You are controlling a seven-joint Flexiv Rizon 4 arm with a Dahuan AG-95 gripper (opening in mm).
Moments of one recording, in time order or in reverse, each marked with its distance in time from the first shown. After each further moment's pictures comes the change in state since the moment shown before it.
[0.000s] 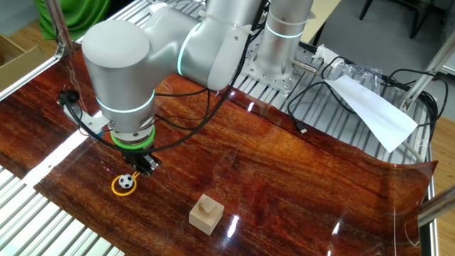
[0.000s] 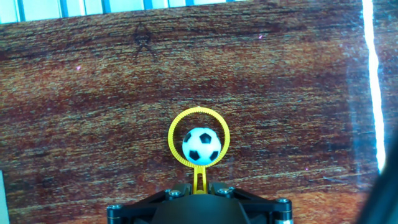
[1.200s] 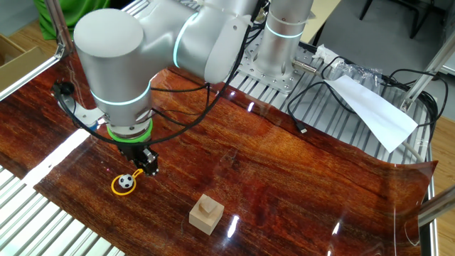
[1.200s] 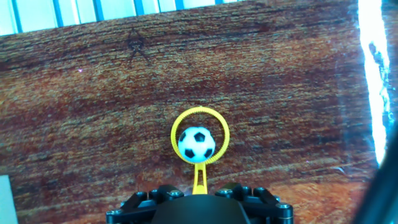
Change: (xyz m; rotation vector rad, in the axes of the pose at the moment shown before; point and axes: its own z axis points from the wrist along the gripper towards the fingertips) arm 0.001 -0.004 -0.024 -0.010 0.013 -0.013
